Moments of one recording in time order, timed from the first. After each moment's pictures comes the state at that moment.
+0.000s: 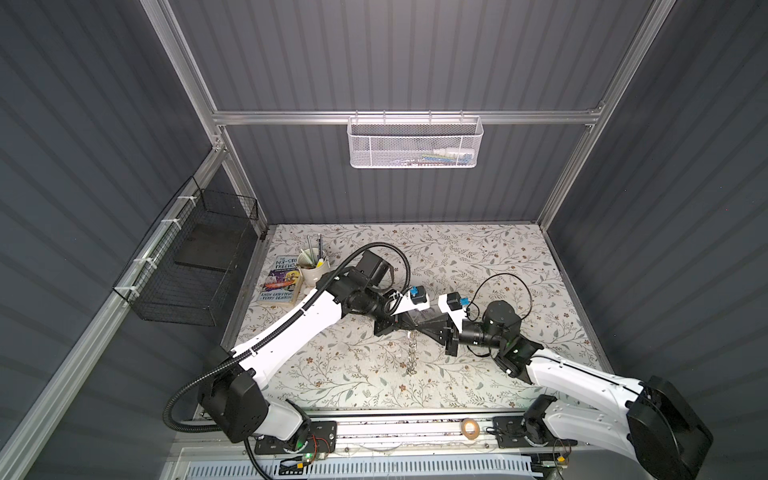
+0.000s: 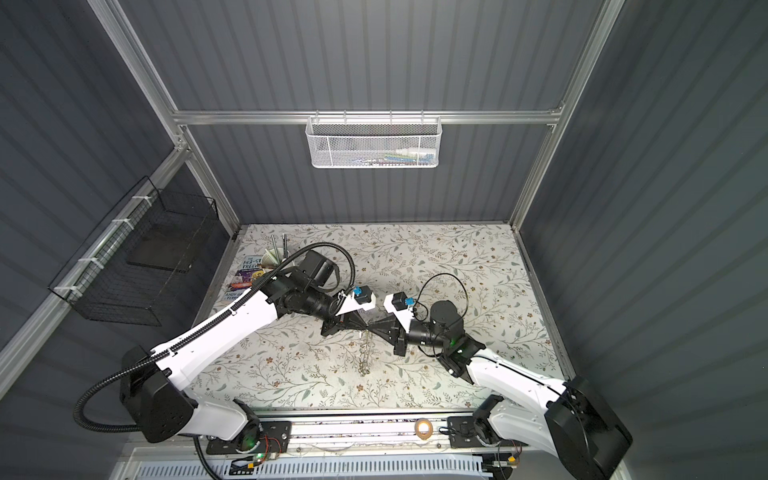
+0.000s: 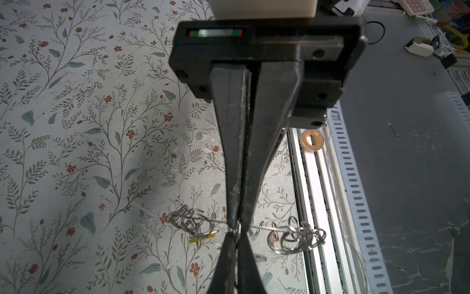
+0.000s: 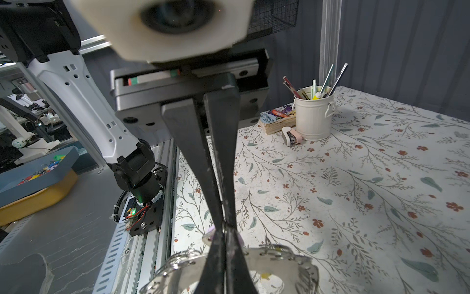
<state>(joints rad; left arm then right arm) -0.71 1.45 1.29 -0.87 0.68 0.71 0.66 1.13 0.43 0.60 -0.71 0.16</state>
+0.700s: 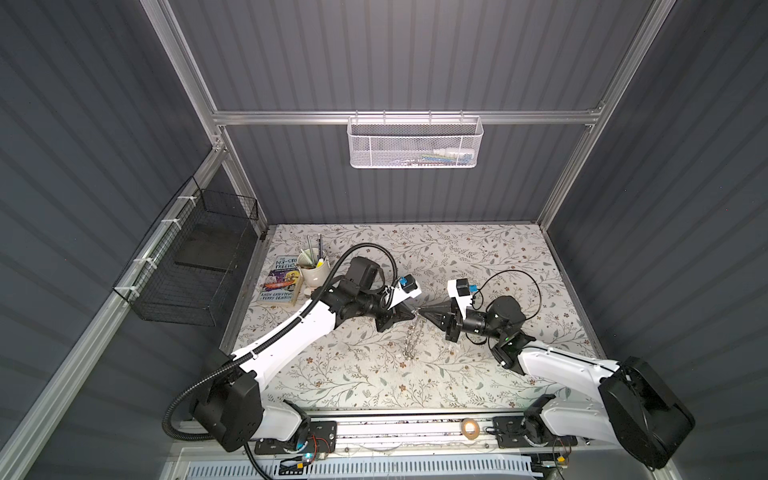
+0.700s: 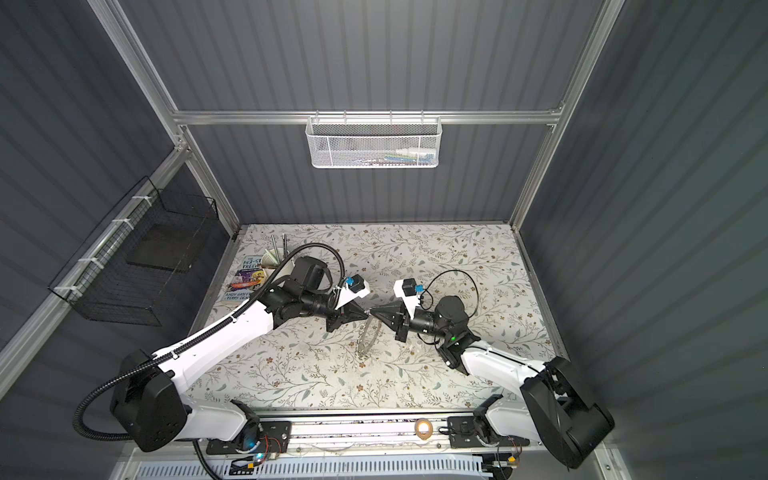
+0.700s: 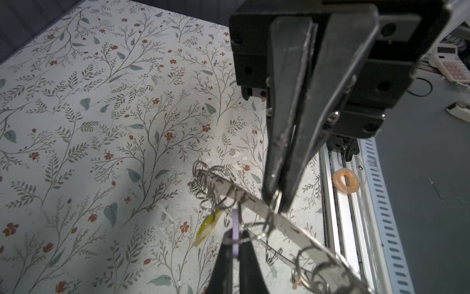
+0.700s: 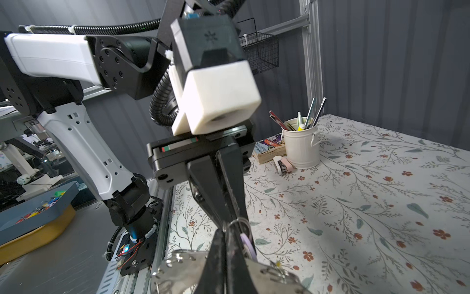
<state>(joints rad) -0.64 1.39 1.06 -0.46 0.72 0.45 0.57 1.25 0.43 0.91 -0.78 0.32</state>
